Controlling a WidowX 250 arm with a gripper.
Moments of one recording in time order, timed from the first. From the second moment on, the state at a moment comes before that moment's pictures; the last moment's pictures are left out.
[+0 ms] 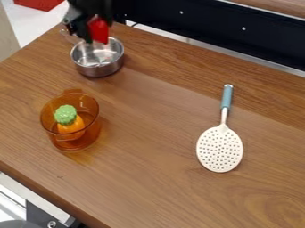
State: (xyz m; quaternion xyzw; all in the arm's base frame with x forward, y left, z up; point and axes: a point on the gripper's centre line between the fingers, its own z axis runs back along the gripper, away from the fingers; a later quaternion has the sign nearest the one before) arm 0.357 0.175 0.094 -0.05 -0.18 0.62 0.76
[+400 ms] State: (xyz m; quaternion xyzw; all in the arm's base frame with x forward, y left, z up) arm 0.299 0.118 0.095 -0.05 -0.06 0.52 0.85
